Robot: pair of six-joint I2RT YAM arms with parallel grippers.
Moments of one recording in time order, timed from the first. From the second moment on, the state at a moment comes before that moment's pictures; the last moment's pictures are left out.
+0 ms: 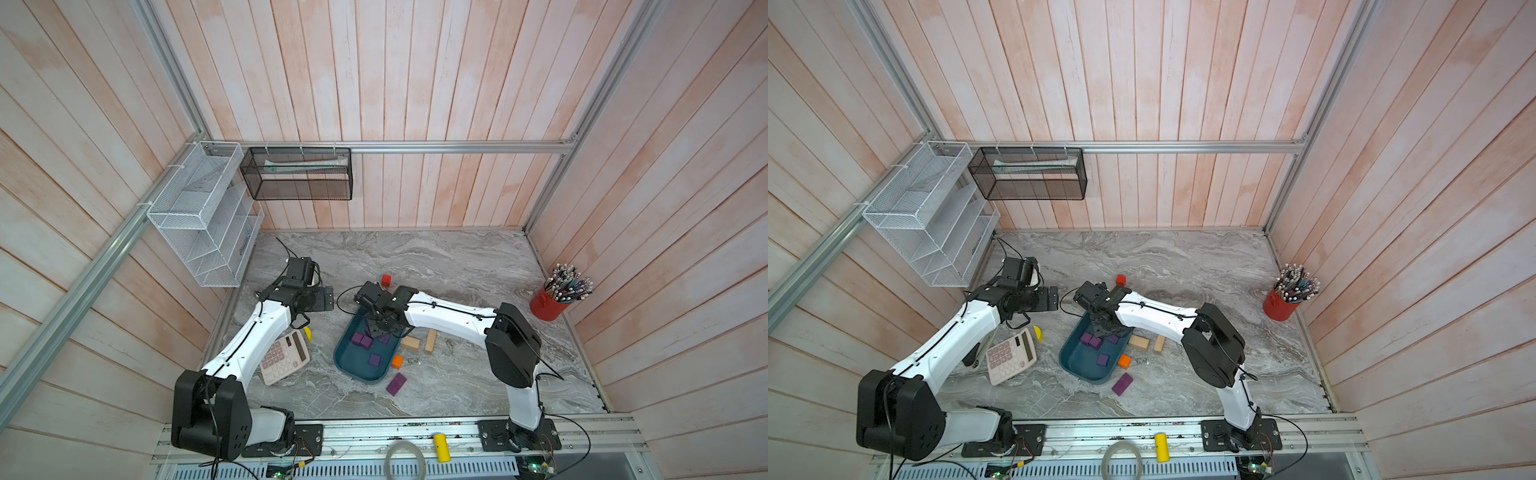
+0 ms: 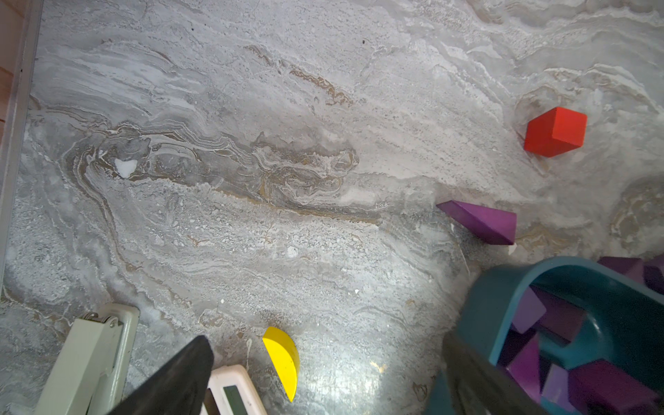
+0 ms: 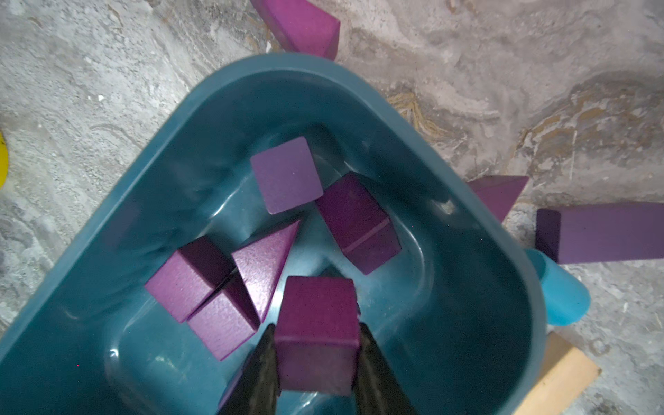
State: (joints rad) left arm -0.21 1.35 1.02 -0.66 -0.08 -0.19; right arm 1.02 2.00 1.59 -0.83 0.18 0.64
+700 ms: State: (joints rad) left arm -0.21 1.35 1.02 -0.66 -0.08 -0.20; right arm 1.02 2.06 1.59 -0.80 0.16 0.63
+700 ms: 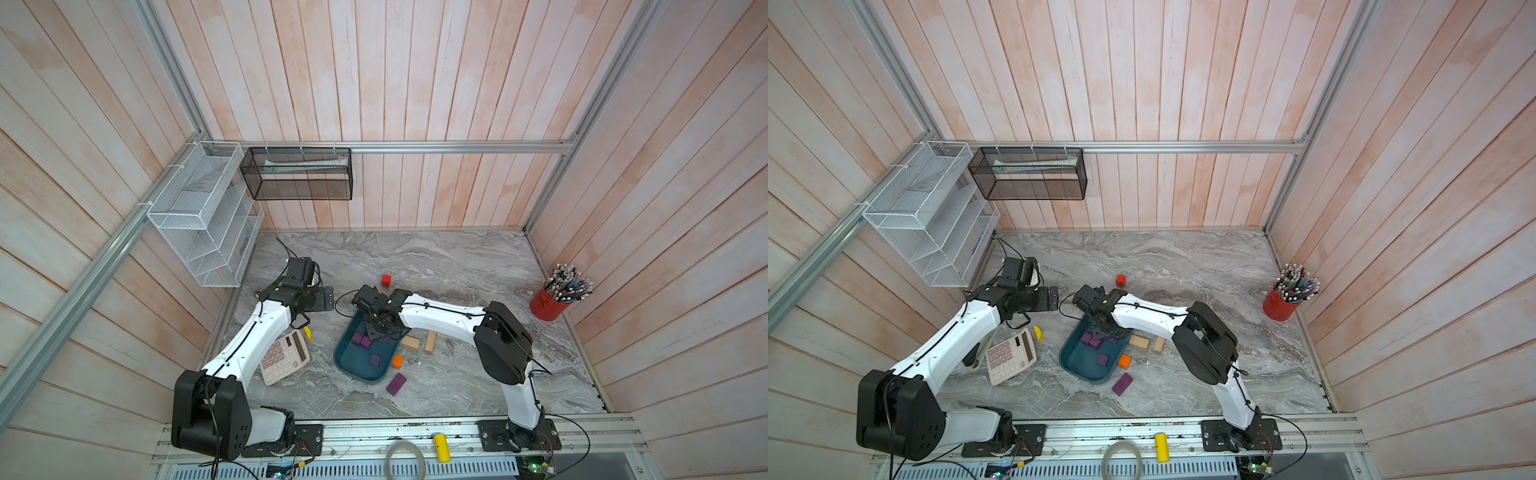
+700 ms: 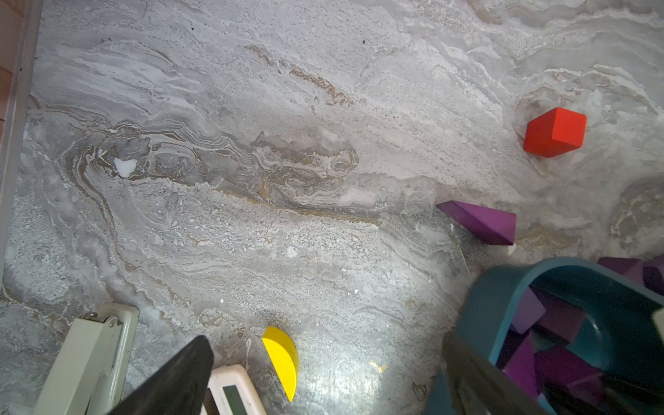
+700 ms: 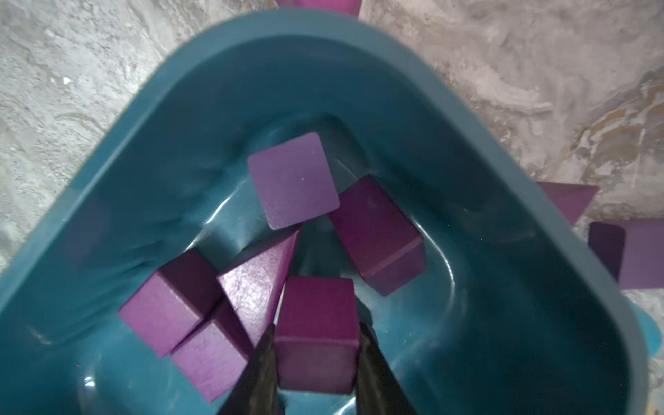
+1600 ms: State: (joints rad) left arm -0.21 1.35 1.02 -0.66 -0.08 -0.20; right arm 1.02 2.09 1.63 -0.78 0.13 0.61
